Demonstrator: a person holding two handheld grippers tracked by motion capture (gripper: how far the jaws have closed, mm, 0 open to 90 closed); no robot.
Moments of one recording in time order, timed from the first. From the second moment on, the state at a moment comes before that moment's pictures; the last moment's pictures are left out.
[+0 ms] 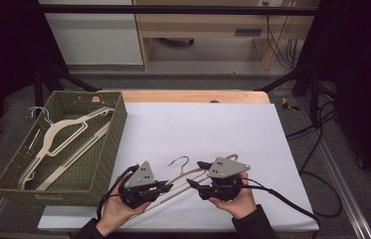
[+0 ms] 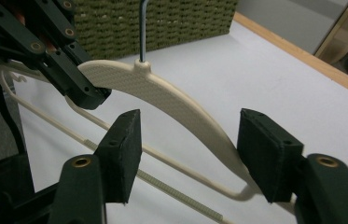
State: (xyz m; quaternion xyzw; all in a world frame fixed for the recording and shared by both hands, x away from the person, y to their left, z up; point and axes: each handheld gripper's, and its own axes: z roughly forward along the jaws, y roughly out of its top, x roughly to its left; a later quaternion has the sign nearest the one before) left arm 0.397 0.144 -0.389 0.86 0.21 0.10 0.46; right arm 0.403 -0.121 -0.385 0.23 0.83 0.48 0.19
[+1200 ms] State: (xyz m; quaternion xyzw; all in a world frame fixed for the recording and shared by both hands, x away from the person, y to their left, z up) left arm 0.409 0.239 -0.273 0.79 0.26 0.21 0.52; right arm 0.409 -0.226 -0.395 0.40 0.72 0.52 0.22
